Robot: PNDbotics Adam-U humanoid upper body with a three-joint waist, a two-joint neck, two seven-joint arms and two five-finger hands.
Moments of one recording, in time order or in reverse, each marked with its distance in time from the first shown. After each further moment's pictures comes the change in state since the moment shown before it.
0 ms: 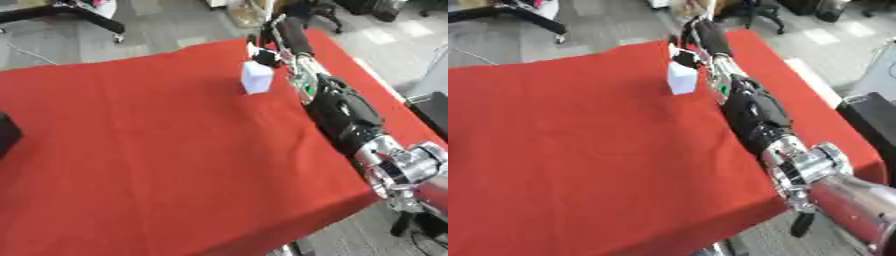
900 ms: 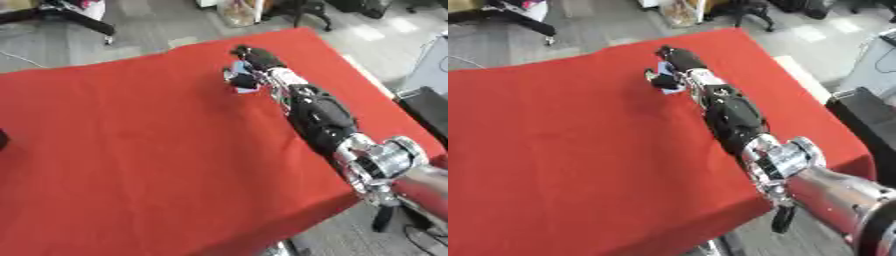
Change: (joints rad) left arm 0.002 0.000 -0.001 0.000 0.002 -0.002 -0.010; right arm -0.040 0.044 -0.025 0.259 0.376 0.113 0.194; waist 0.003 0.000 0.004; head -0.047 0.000
